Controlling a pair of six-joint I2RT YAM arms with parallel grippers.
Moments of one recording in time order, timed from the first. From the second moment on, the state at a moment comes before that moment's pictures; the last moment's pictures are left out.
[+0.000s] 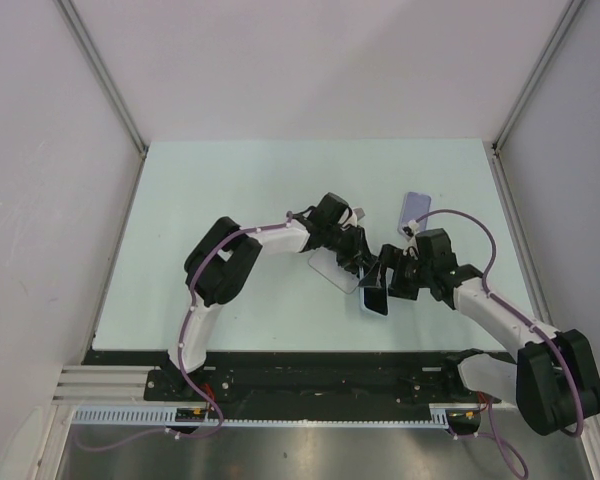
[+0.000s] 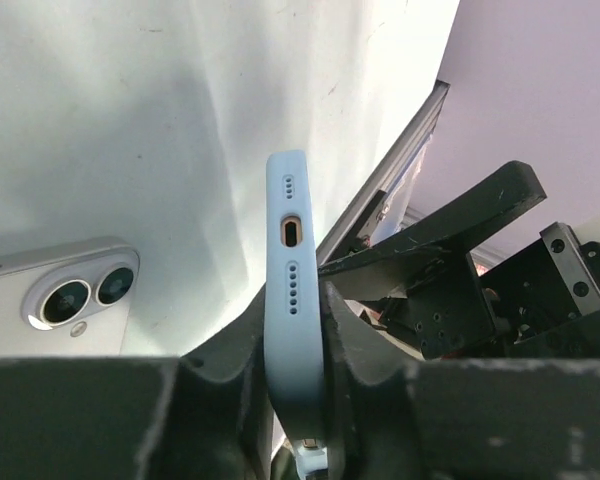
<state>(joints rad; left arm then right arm) -0.76 2.18 1.48 -0.12 0.77 -0.99 0.33 1.14 0.57 -0.28 -0.44 0.62</state>
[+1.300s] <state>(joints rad) -0.56 1.94 1.14 0.94 0.92 -1.64 0.22 0.95 0.43 0.58 -0.73 1.28</state>
